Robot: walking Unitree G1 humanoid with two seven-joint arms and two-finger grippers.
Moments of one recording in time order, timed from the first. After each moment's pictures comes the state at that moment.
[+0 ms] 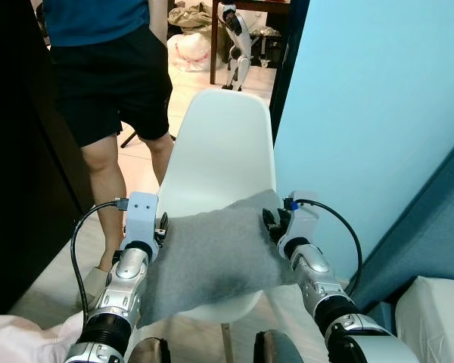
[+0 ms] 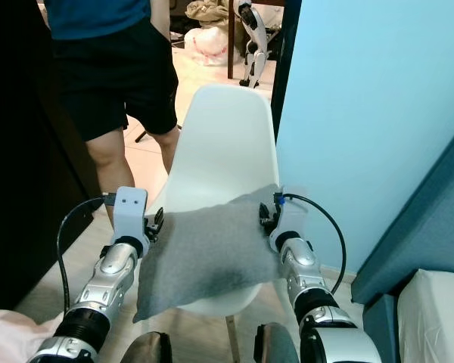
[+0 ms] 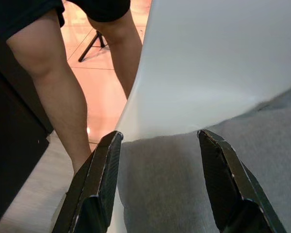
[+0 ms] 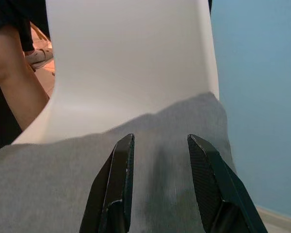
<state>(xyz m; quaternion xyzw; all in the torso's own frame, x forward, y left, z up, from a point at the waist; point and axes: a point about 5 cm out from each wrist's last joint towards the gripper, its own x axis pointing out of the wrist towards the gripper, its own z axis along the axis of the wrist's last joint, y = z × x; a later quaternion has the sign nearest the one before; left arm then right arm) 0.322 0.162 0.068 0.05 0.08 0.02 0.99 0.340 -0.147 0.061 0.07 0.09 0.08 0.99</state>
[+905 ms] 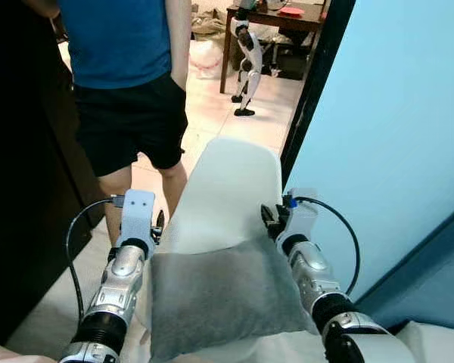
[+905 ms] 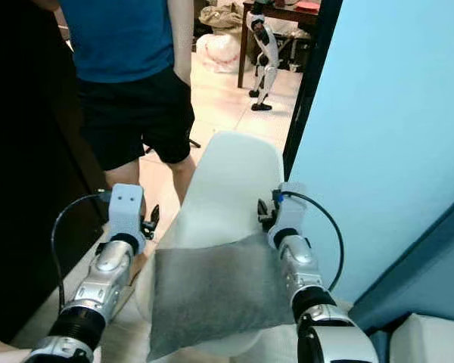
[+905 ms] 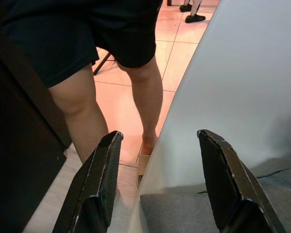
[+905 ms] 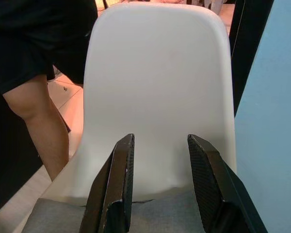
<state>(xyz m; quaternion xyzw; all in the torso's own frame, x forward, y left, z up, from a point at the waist) 0.322 0.167 0.072 0.06 0.08 0.03 0.99 0.342 -0.145 0.065 0.07 0.07 0.08 0.99</state>
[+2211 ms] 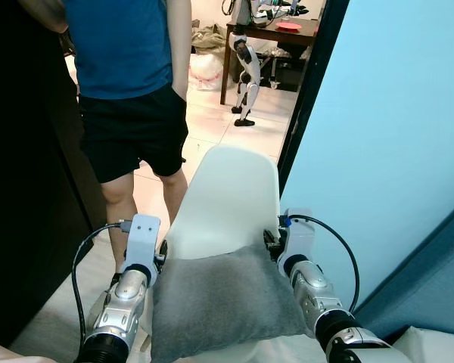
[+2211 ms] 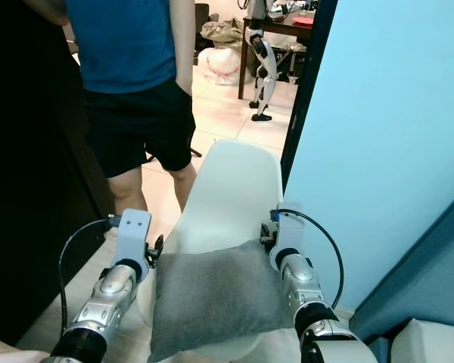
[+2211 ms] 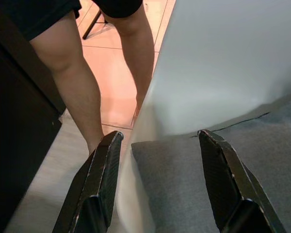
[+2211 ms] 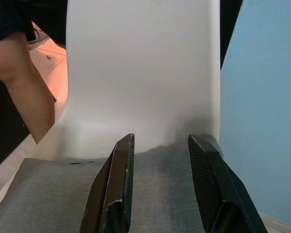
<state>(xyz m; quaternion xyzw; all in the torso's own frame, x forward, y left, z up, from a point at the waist) 0.298 0.161 0.033 0.07 0.16 0.01 0.98 0.324 -0.144 0.035 0.04 0.15 0.06 0.99</state>
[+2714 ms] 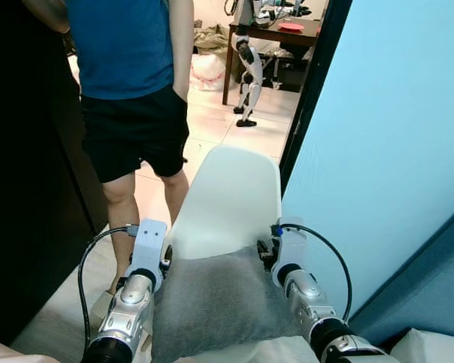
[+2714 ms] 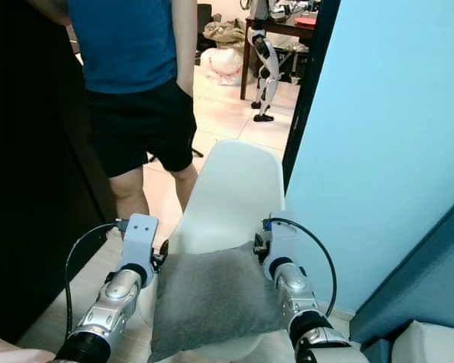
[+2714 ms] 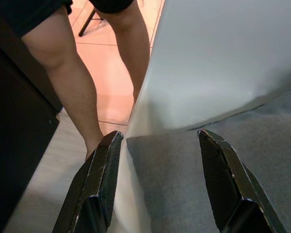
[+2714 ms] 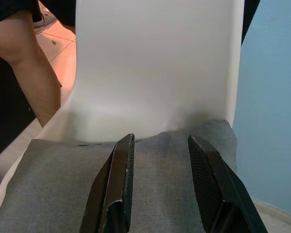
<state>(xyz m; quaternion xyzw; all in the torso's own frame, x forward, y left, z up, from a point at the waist) 0.294 0.149 0.026 0.07 0.17 0.00 0.98 0.314 -0.137 0.022 0.03 0.17 0.07 0.98</state>
